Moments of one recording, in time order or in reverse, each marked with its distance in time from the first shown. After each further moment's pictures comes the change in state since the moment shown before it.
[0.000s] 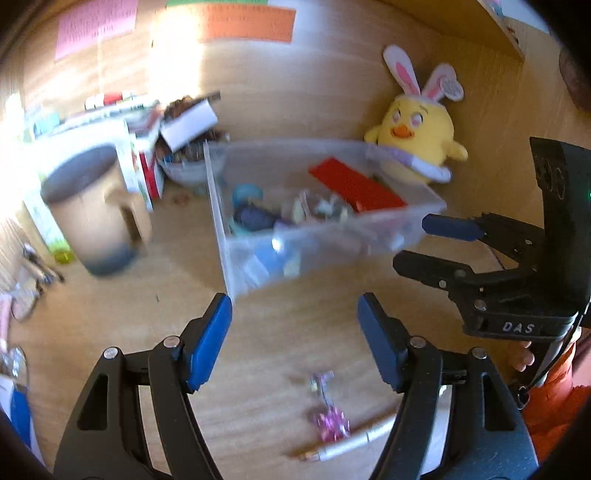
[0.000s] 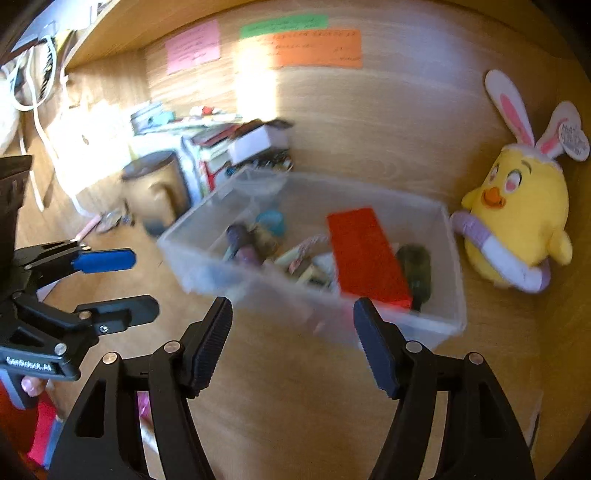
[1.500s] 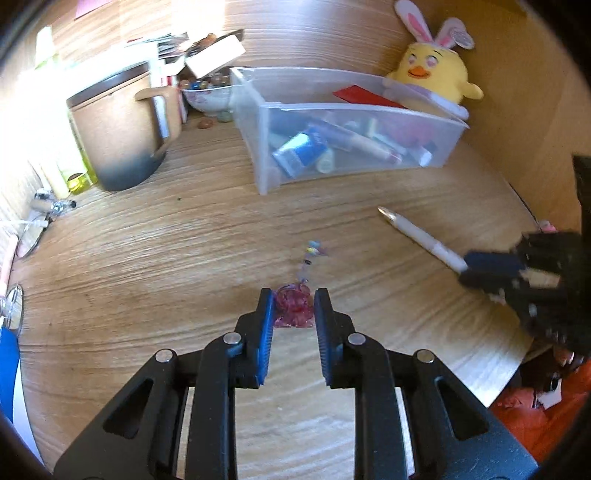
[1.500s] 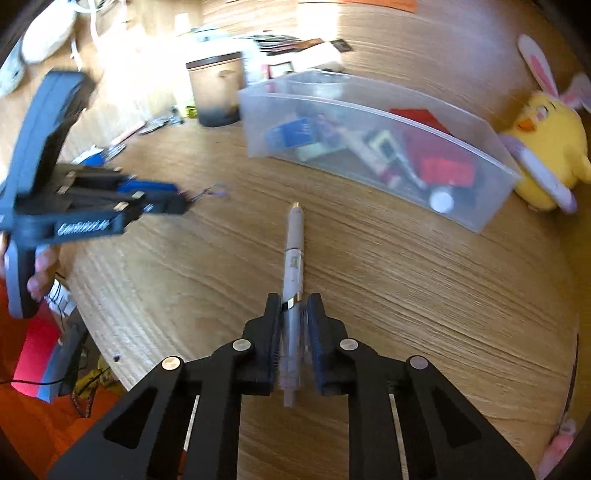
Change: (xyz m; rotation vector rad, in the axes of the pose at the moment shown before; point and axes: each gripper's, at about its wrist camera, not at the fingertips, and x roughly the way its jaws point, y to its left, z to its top) left arm 0.003 0.016 -0.070 0.029 0.102 0.070; right arm -0.005 0.040 -0.097 -0.087 0.165 0.066
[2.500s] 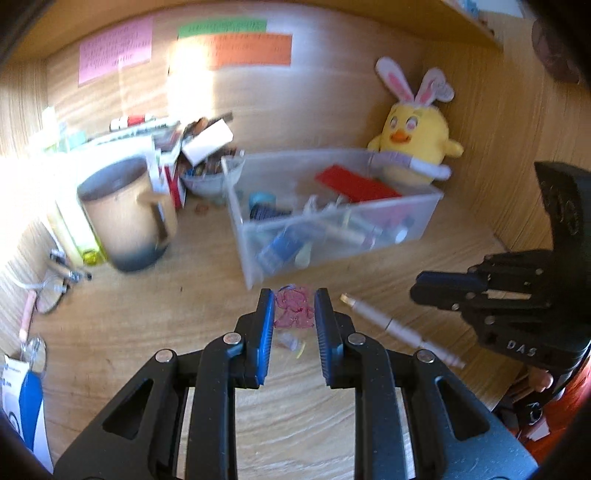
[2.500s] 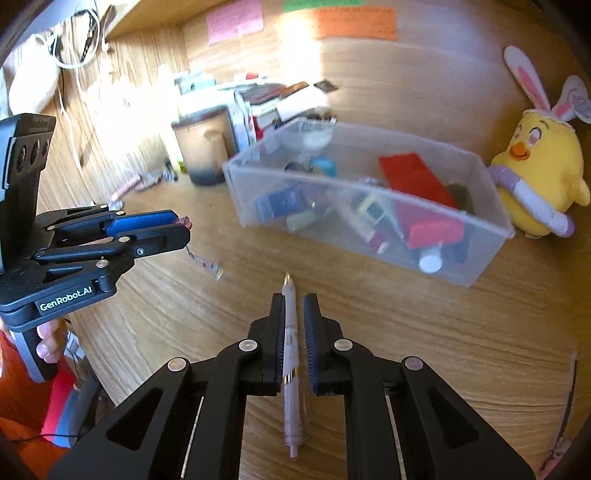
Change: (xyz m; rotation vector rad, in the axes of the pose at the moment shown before) left arm -0.041 -0.025 0.042 0.014 -0.233 0.019; right arm -0.016 -0.011 0.043 0.067 -0.131 0.034
